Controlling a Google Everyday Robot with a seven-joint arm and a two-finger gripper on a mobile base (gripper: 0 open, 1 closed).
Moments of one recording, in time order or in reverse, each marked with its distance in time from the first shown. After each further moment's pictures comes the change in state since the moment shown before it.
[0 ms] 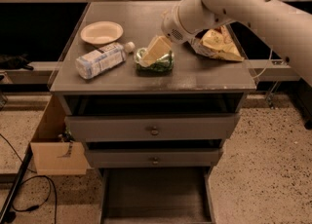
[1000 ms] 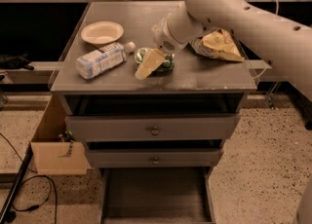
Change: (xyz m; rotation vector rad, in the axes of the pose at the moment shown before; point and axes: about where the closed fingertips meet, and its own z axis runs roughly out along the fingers) arm 0.018 0.025 0.029 -0.078 0.068 -0.034
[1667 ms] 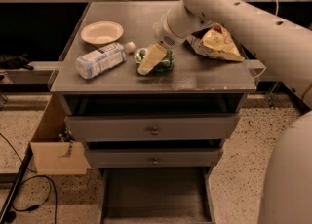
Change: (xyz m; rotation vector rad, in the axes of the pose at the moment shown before) arm 0.007 -0.026 0.019 -0.019 0.037 -0.020
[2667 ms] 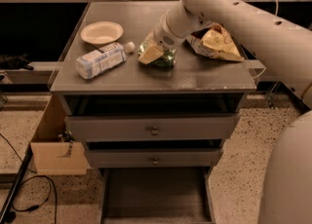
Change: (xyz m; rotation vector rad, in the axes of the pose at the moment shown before) arm -0.001 -0.001 0.000 0.001 -0.001 0.000
